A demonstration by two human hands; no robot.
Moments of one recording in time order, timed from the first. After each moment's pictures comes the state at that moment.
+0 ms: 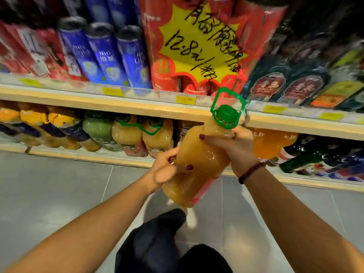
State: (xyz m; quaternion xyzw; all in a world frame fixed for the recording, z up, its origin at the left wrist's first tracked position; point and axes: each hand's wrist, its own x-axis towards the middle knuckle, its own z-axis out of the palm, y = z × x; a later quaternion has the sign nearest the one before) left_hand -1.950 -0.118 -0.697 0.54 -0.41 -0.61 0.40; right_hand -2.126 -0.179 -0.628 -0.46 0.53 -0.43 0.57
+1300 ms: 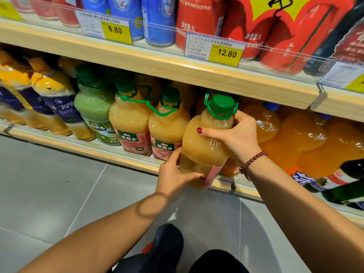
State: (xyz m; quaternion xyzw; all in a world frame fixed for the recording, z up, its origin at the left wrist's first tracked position) left_hand -1.950 -0.139 -0.887 0.63 -0.44 -0.37 0.52; right_hand -2.078 -0.235 -0.761 -0.63 0.53 -0.36 0.43
